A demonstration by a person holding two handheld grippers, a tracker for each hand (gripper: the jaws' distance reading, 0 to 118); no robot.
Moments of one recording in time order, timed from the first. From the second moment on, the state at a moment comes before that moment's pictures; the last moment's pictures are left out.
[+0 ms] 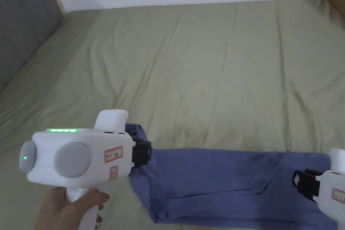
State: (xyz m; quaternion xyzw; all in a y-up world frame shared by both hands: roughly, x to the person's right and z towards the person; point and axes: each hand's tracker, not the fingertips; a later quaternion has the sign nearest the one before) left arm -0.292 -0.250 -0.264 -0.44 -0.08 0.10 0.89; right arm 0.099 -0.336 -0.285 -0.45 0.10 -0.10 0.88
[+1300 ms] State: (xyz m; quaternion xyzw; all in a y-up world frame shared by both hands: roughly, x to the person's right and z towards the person) left arm -0.138 -0.386 -0.282 -0.57 -0.25 0.04 0.79; right arm 0.180 -0.348 -0.253 -0.45 0.01 -0.18 0.87
